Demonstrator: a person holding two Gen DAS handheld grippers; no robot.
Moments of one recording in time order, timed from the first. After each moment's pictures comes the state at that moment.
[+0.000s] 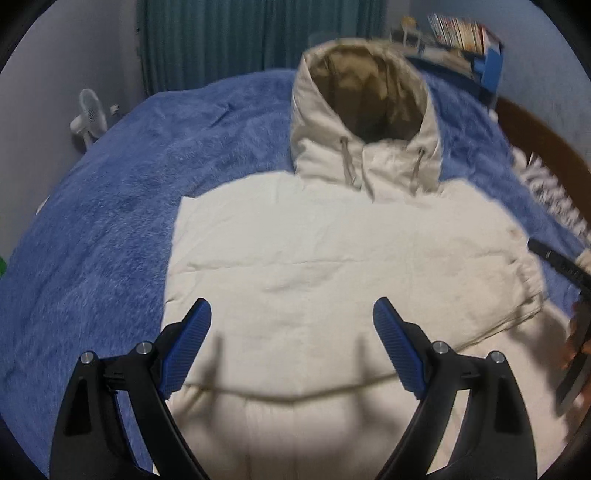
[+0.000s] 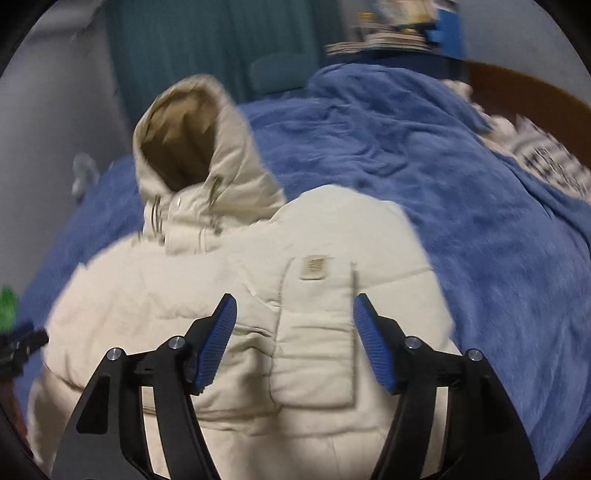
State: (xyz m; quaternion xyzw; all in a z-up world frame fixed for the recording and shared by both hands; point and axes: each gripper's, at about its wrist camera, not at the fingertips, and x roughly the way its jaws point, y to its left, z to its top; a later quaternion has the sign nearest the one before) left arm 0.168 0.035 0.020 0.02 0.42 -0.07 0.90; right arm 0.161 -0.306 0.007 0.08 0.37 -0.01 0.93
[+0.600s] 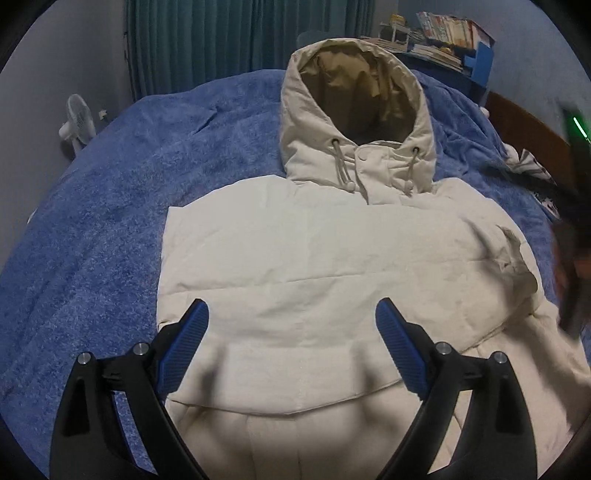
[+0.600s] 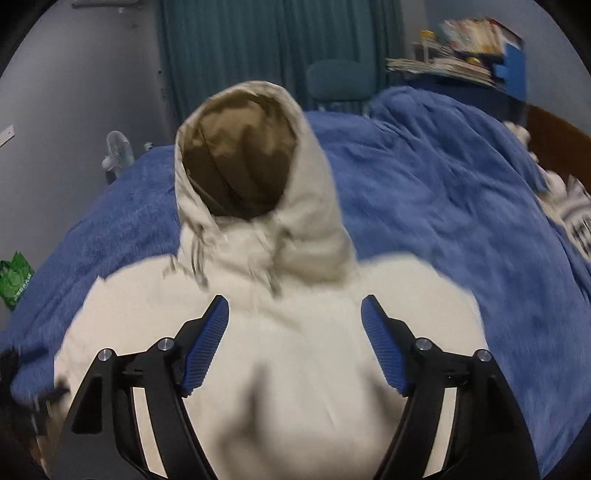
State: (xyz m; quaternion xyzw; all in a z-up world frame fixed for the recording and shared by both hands) left arm 0.173 0.037 0.025 0.02 0.41 -0.09 0.91; right arm 0.261 -0.254 0.057 0.03 0.35 0.05 0.94
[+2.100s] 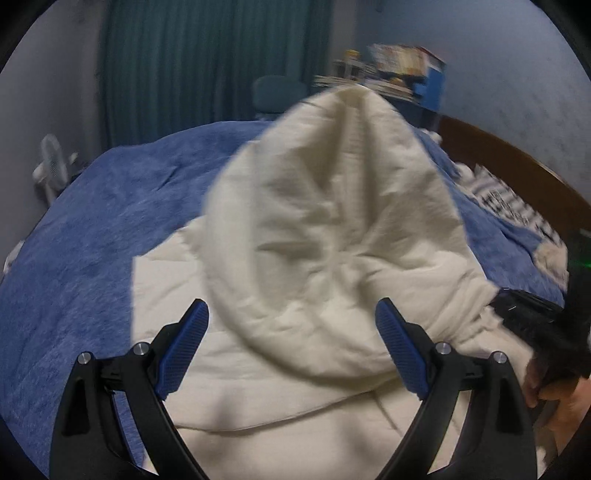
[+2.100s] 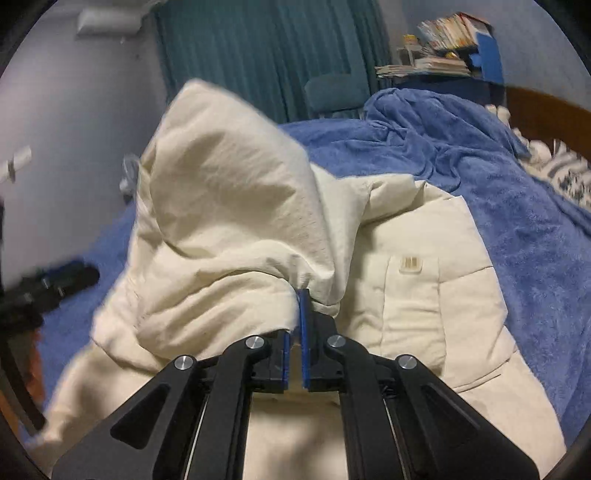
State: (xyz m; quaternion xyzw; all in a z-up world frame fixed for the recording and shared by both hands) left arm 0.144 -0.002 0.067 0.03 0.33 -0.18 0.93; right arm 0.125 -0.243 0.025 0.06 0.31 0.06 0.95
